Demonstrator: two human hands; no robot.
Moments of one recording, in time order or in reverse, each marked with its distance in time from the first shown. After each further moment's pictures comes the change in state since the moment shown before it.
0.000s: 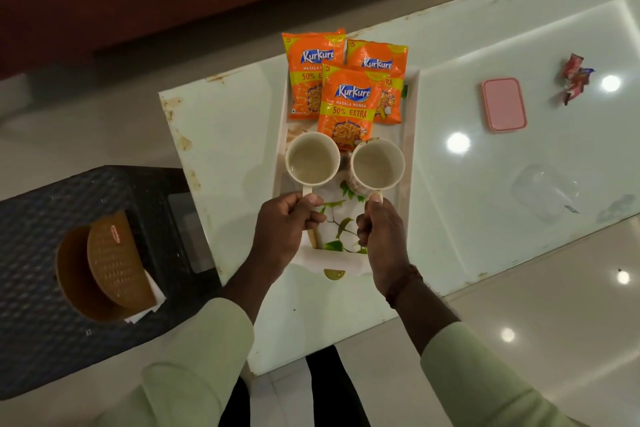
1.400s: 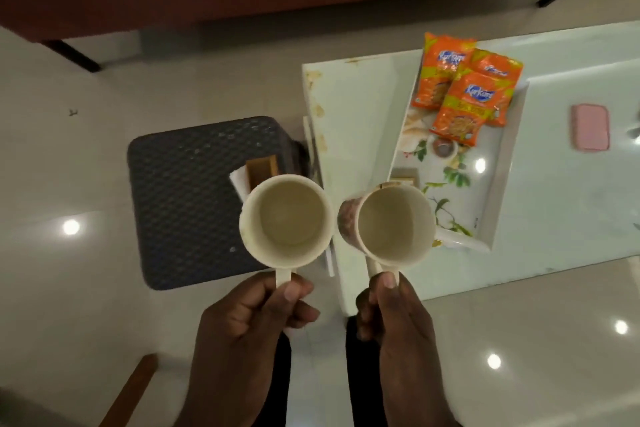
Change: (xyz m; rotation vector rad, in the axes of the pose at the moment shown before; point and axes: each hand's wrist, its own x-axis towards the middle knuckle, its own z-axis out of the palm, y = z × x) left_hand -0.238 0.013 -0.229 -0.241 0.213 0.023; right_hand -0.275 -0.022 0.128 0.135 -0.137 0.003
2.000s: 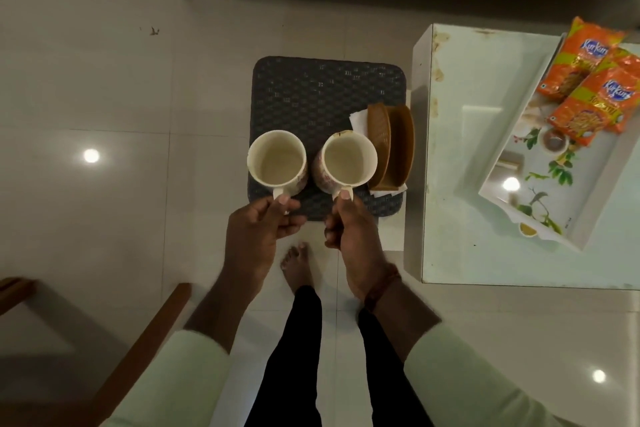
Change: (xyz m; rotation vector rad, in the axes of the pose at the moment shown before) left_hand 0.055 -0.130 -0.161 -0.170 0.211 -0.163; right_hand 0.016 0.132 0.165 -0.326 -0.303 0.108
